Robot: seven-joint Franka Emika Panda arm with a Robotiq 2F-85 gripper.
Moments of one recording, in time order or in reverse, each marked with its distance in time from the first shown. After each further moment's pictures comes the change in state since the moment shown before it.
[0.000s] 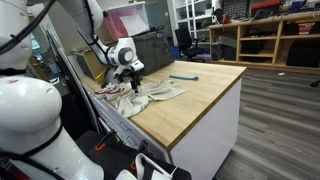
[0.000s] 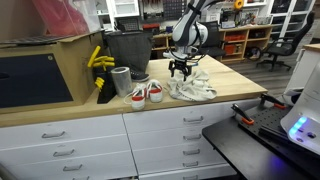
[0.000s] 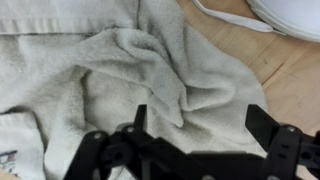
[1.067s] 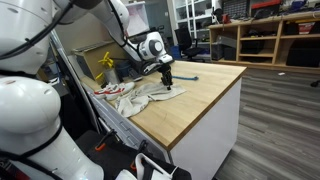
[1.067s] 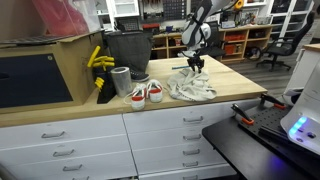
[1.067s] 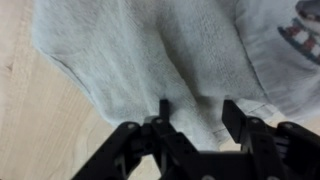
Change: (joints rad) arm -0.037 0.242 -0.267 0.388 -0.252 -0.305 0.198
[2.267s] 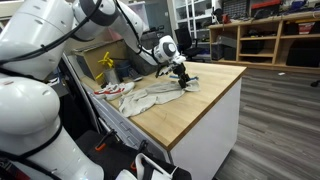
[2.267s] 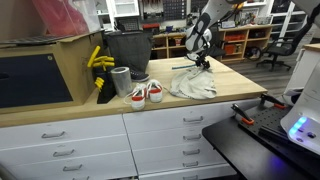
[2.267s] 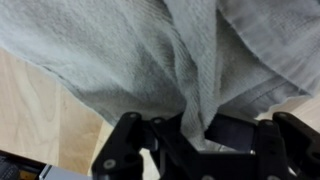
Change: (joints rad) arm -0.026 0.206 -0.115 0.258 -0.097 -0.075 0.124
